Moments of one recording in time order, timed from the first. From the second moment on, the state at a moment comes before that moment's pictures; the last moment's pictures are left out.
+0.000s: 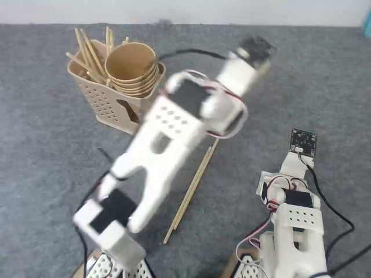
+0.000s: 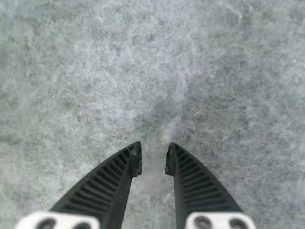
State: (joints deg) left arm 32.4 9.3 -25.6 91.6 0.2; right arm 4.4 -53.5 81.1 45.3 -7.3
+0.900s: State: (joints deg) left arm -10.5 -59.5 32.9 27.6 0.2; right arm 4.4 -53.5 81.1 45.3 -7.3
